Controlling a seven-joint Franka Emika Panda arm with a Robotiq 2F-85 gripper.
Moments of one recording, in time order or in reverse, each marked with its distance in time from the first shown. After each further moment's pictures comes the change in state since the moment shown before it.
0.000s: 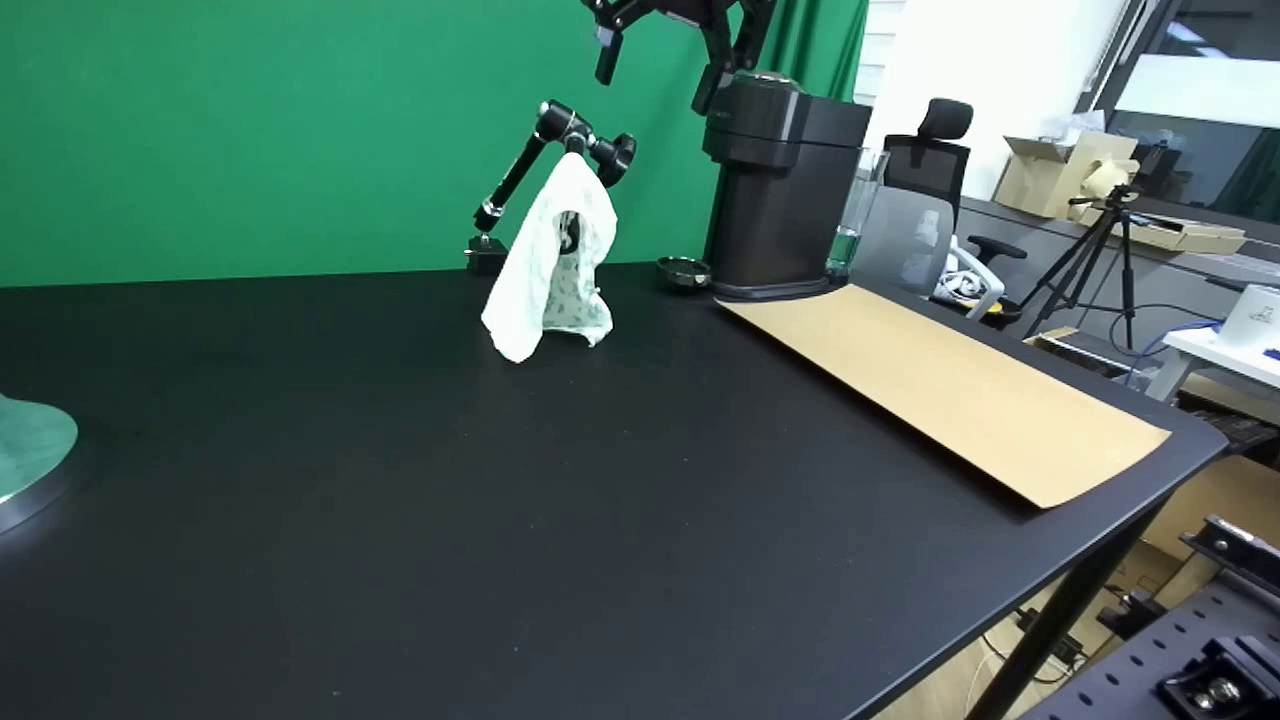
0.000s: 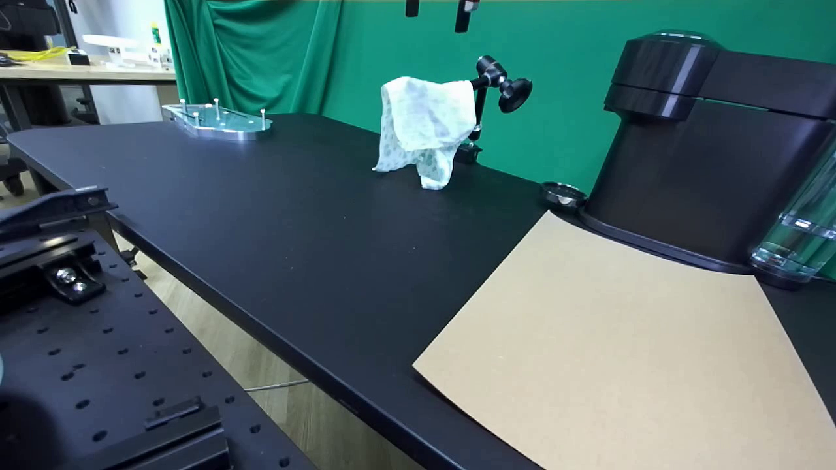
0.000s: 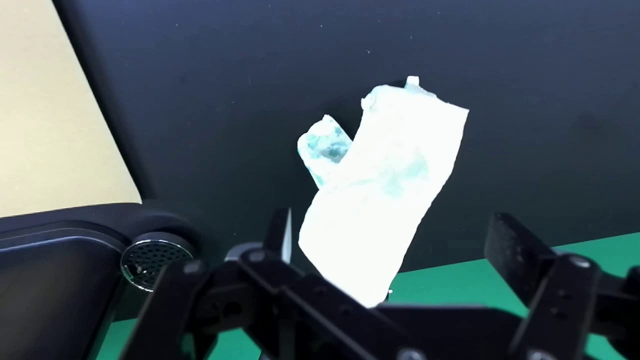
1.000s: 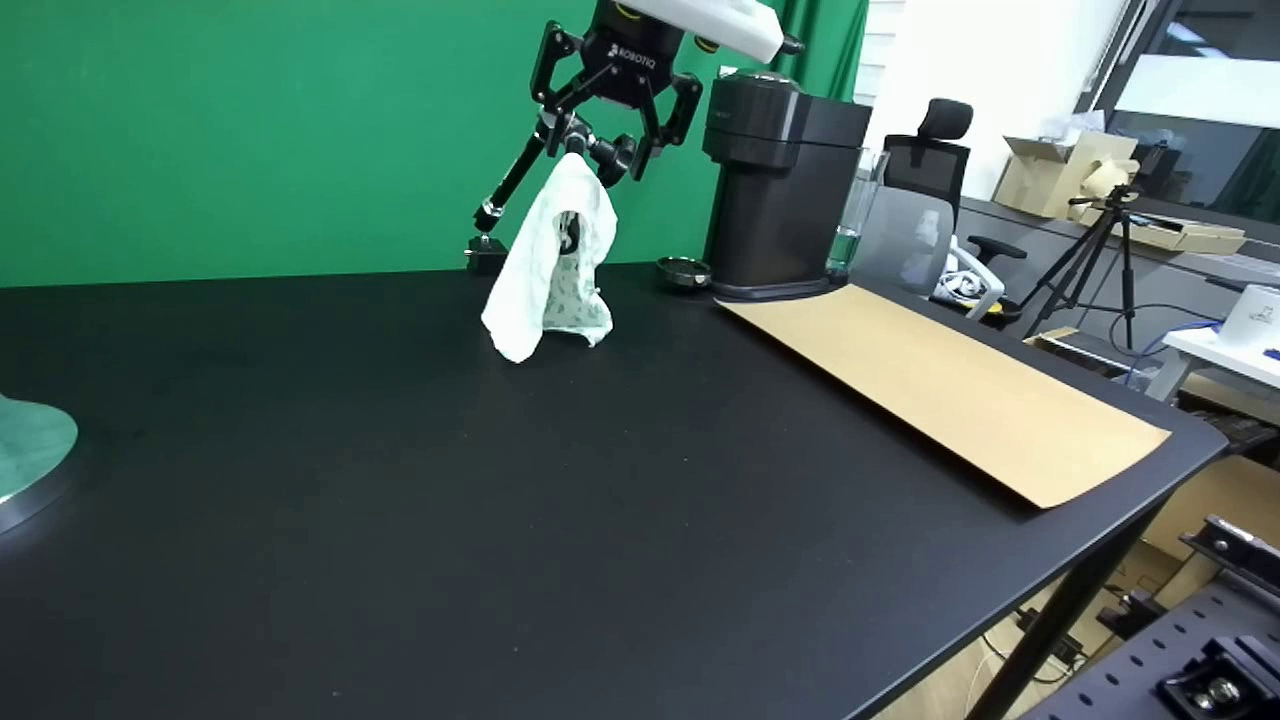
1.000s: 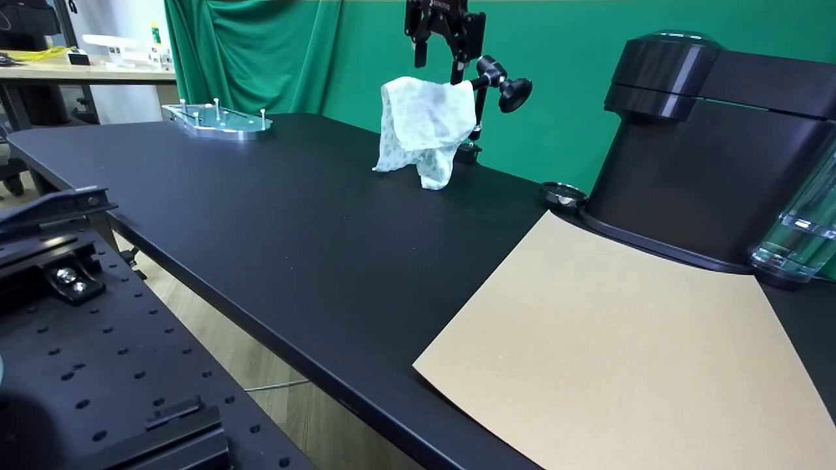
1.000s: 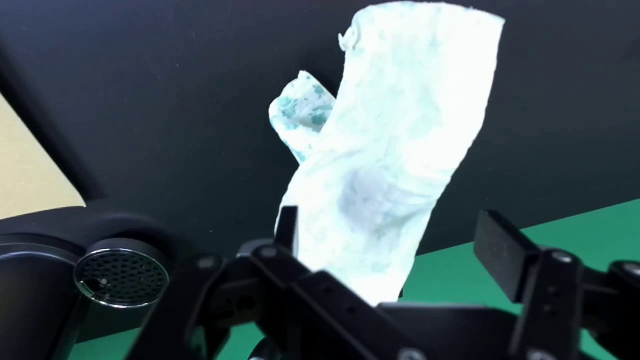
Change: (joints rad) arm 0.010 0.244 0.032 0.106 -0.002 0.208 0.120
